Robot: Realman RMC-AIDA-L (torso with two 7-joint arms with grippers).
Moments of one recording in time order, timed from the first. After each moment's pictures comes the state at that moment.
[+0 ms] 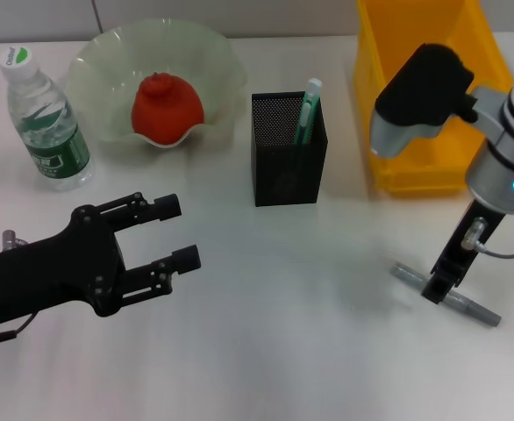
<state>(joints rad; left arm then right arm) -0.26 -2.03 1.05 0.56 1.48 1.75 -1.10 0.79 2.09 -1.52 -1.11 -2.73 -1.72 2.59</state>
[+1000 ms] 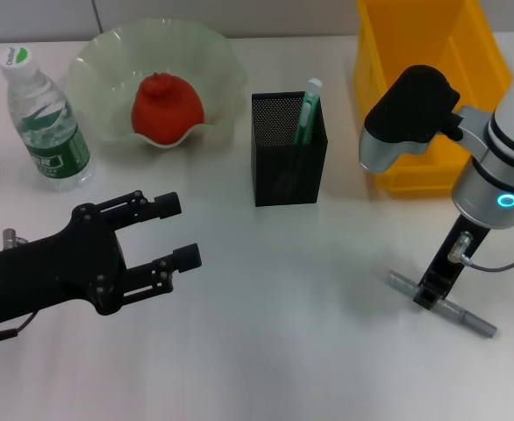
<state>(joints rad) -0.27 -2.03 1.05 0.56 1.48 1.74 -1.09 0.80 2.09 -1.55 -1.02 -2.68 -1.65 2.59</state>
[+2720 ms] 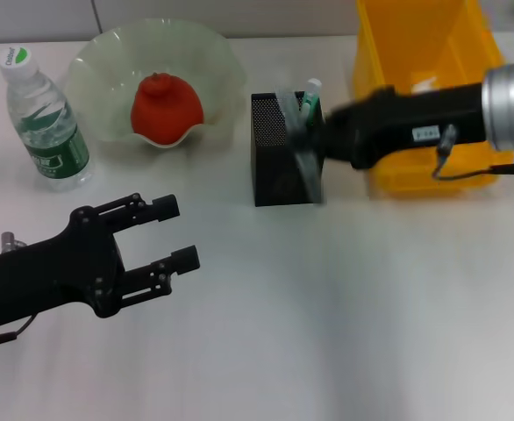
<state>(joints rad) -0.26 -2.03 1.04 0.56 1.48 1.74 -1.09 0.44 2.08 -1.28 -1.32 -1.89 -1.37 2.11</state>
